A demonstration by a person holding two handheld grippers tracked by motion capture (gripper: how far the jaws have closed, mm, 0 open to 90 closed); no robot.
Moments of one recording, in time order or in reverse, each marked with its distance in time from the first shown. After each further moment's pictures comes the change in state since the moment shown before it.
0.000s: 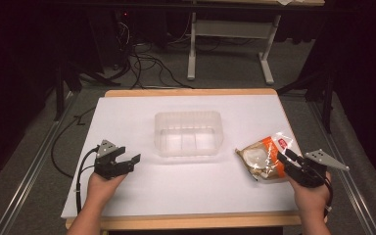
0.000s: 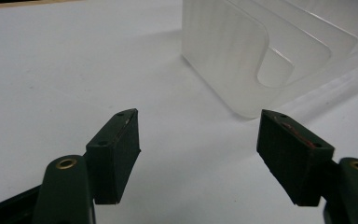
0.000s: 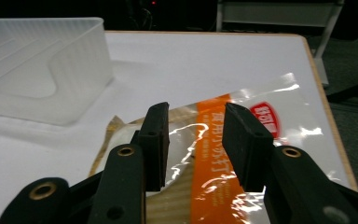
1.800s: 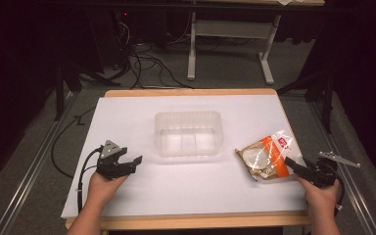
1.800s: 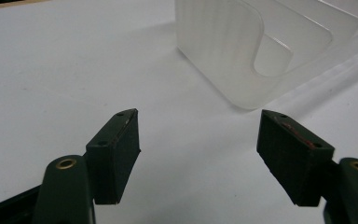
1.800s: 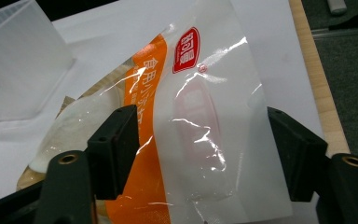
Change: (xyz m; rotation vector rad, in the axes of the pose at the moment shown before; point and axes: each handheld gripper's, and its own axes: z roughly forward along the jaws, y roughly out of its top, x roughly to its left) left arm -0.004 0.000 0.004 0.030 0.004 0.050; right arm -0.060 -0.026 0.013 0.133 0.036 0.250
